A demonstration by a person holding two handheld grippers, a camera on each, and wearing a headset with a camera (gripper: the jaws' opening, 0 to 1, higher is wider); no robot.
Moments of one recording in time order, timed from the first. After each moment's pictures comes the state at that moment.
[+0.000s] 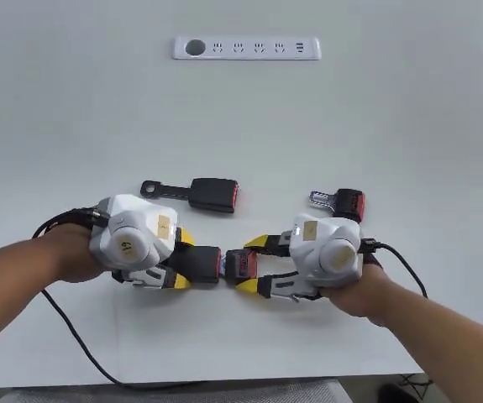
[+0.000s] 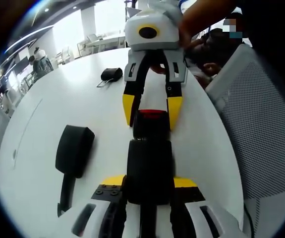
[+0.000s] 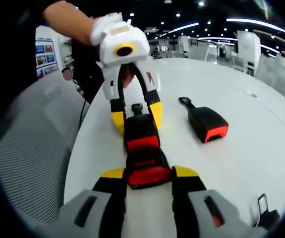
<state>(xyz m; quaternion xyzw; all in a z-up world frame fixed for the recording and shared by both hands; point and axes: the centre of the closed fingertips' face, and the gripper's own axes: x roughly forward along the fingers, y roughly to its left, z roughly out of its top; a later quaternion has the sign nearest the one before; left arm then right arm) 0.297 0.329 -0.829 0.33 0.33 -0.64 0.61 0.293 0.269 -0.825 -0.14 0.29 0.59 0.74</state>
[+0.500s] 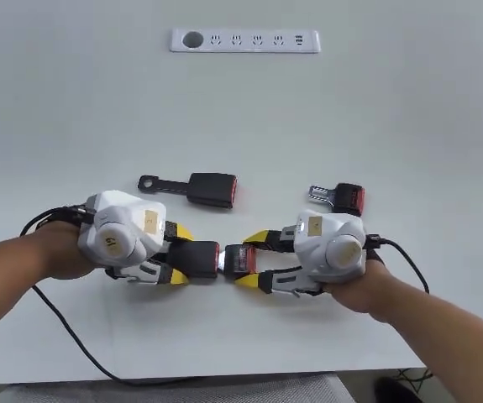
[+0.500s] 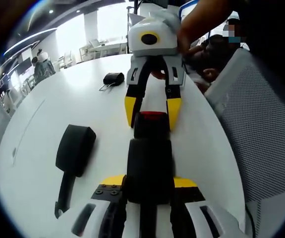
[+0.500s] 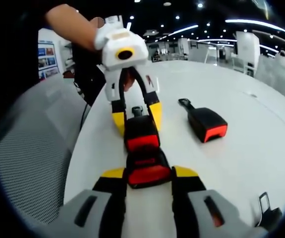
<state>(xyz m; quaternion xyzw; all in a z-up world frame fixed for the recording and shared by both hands) 0.298 0.331 -0.828 0.30 0.32 -0.65 0.63 0.293 0.268 -0.825 -0.13 0.28 0.60 0.74</state>
